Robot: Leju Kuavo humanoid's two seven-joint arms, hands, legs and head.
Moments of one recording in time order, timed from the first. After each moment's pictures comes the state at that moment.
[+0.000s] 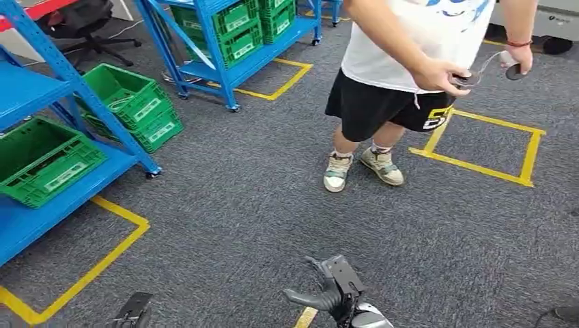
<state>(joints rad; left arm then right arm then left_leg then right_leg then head) -0.15 -0.04 0.87 -0.21 -1.06 0.14 -0.04 -0.29 0.24 0.16 -0.26 0.20 0.22 -0.50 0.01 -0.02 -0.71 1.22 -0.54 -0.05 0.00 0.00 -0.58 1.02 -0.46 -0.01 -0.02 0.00</state>
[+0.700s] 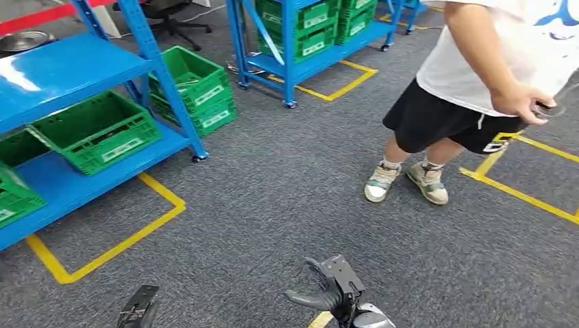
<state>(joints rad) -0.16 -0.07 0.87 -0.21 -1.04 0.10 -0.04 -0.30 0.23 0.16 -0.27 0.21 0.21 -0.47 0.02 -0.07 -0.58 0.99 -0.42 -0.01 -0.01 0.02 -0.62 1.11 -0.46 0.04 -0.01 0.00</state>
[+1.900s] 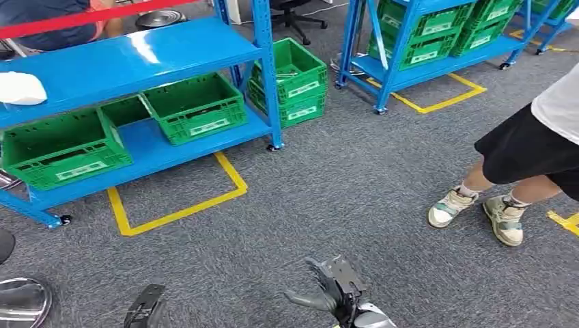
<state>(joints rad) -0.16 -0.08 0.87 -0.21 -1.05 0.09 -0.04 -0.29 0.23 0.16 -0.27 0.20 0.22 -0.47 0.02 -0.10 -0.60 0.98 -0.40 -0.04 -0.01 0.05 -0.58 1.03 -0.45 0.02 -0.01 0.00</state>
